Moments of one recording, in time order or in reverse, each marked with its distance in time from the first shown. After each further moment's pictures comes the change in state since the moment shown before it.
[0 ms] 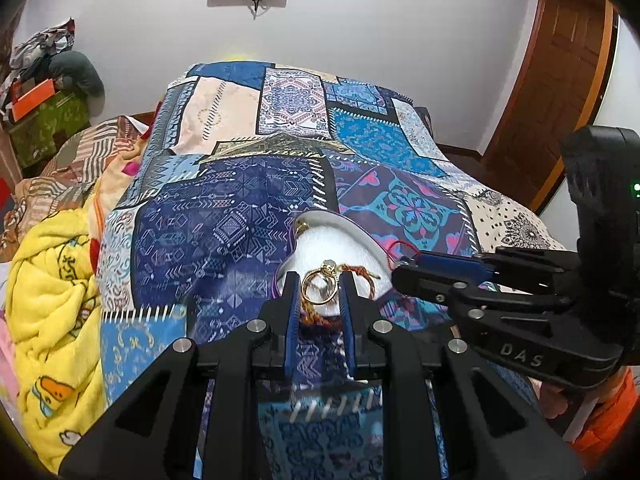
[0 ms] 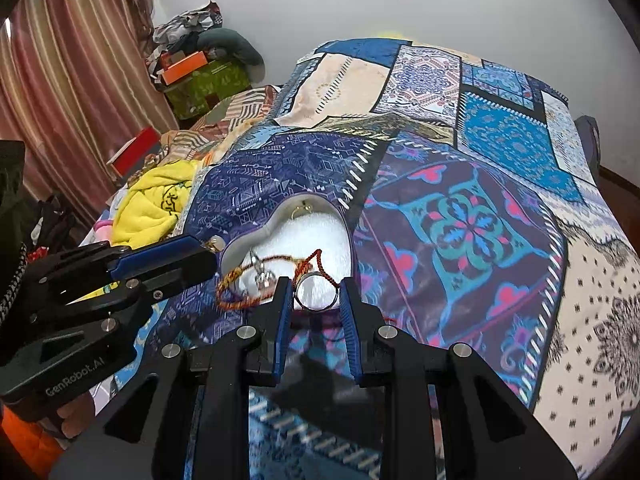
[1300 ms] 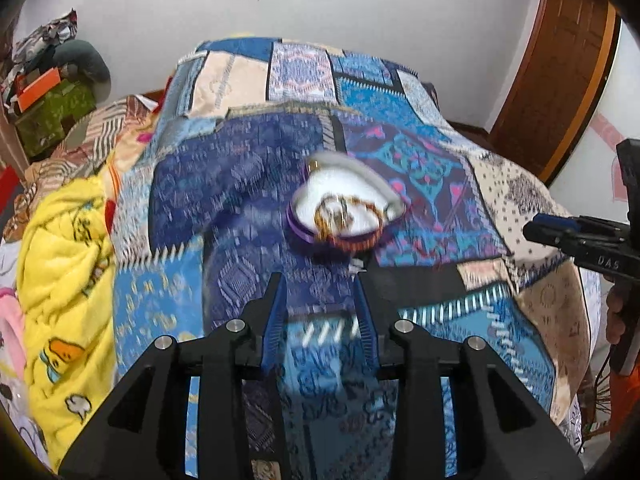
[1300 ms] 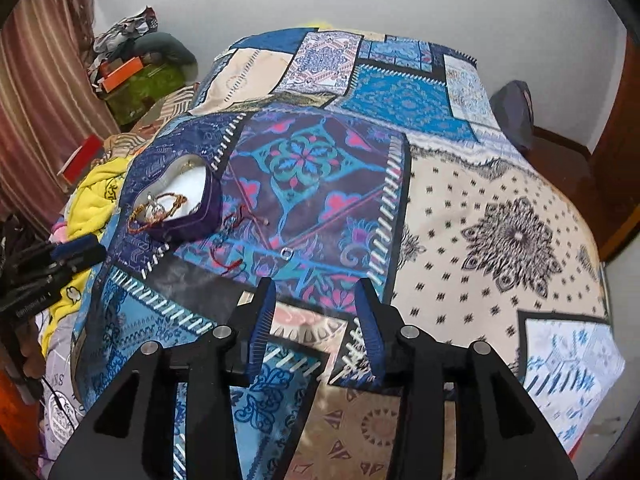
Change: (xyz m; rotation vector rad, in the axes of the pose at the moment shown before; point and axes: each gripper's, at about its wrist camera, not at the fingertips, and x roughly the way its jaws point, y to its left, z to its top) left arm -0.017 0.000 -0.043 0.005 0.092 0.034; right arm -0.077 -0.072 -0.054 0.124 0.052 -0.184
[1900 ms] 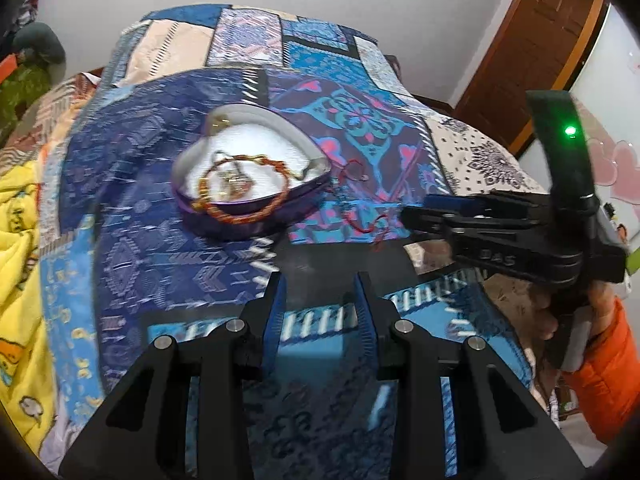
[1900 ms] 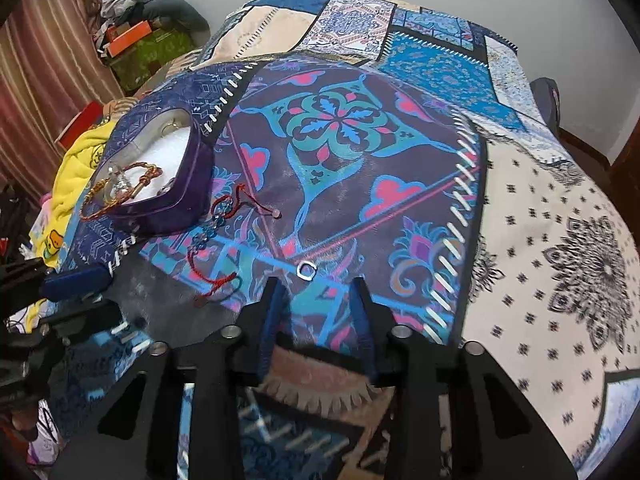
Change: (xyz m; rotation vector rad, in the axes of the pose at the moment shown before) left arm 0.044 -0.042 -0.002 0.022 0.098 -0.163; right arm 0.073 0.015 0.008 -0.076 0.086 0.024
